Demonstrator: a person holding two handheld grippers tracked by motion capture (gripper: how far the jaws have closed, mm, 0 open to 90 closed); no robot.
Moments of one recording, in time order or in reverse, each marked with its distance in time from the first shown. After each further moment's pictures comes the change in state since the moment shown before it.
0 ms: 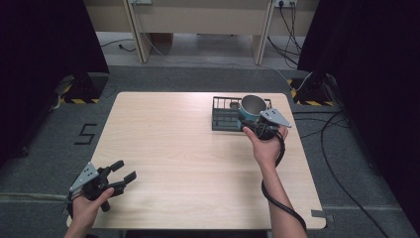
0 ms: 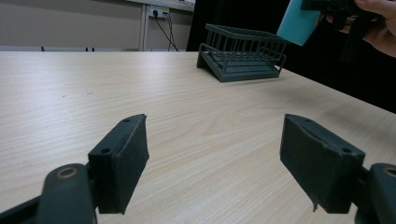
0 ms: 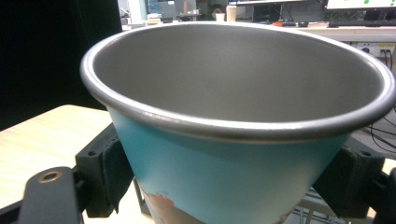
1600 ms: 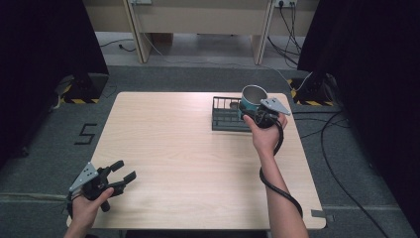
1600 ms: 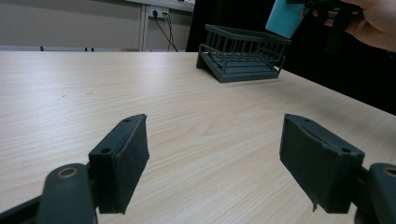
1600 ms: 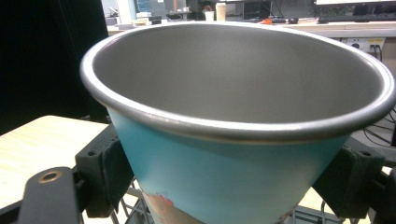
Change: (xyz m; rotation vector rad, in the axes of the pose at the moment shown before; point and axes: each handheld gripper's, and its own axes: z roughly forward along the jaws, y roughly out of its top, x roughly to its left) left arm 0.000 0.000 0.000 -0.001 -0.002 -0.004; right arm -0.013 0.015 0.029 0.014 -0.035 0.027
